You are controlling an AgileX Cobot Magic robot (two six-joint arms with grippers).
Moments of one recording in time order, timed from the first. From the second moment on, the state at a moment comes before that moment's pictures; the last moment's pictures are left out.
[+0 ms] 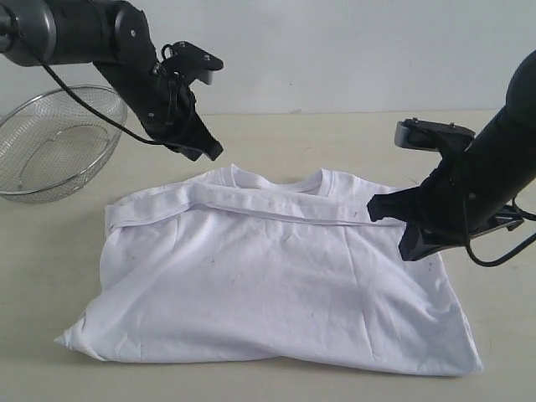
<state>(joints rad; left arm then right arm) -0.35 2.15 -1.71 -0.08 0.78 0.41 0.09 1.69 -0.97 0.38 0.72 -0.18</state>
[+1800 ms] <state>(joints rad) -0.35 2.06 -1.41 -0.19 1.06 0.41 0.09 2.09 -1.59 0.25 0.81 -0.05</state>
